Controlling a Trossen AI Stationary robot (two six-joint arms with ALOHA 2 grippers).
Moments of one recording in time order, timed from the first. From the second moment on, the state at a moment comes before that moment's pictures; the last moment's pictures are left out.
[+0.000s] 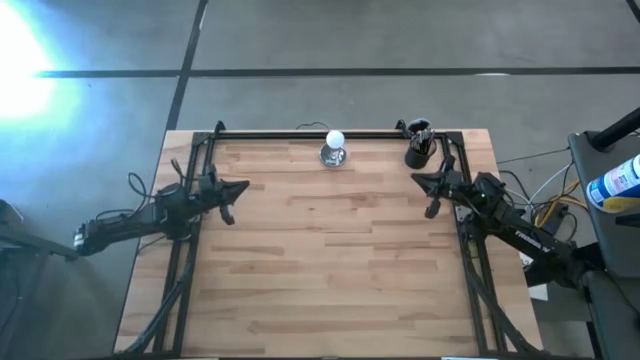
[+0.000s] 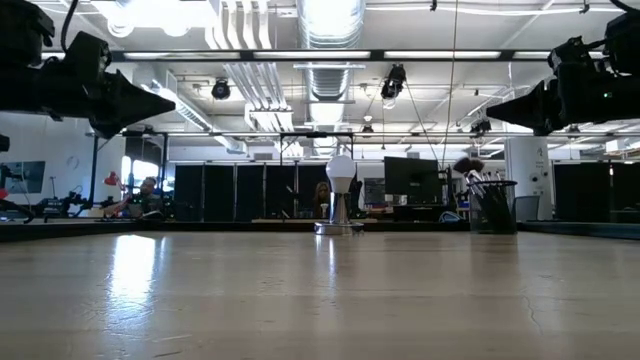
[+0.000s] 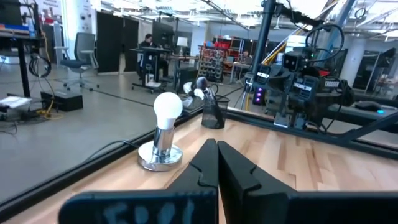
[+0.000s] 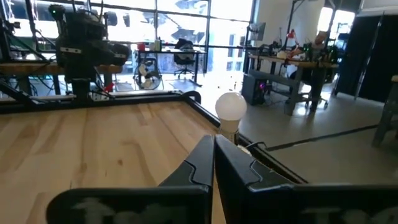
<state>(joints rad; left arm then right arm) 0.24 0.04 0.01 0.03 -0.19 -0.10 -0.64 0.02 0.01 0.05 -0.23 -0.04</state>
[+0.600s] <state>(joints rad) 0.24 0.05 0.01 0.04 -0.20 -0.15 -0.64 0.08 0.01 0.04 -0.16 0.02</state>
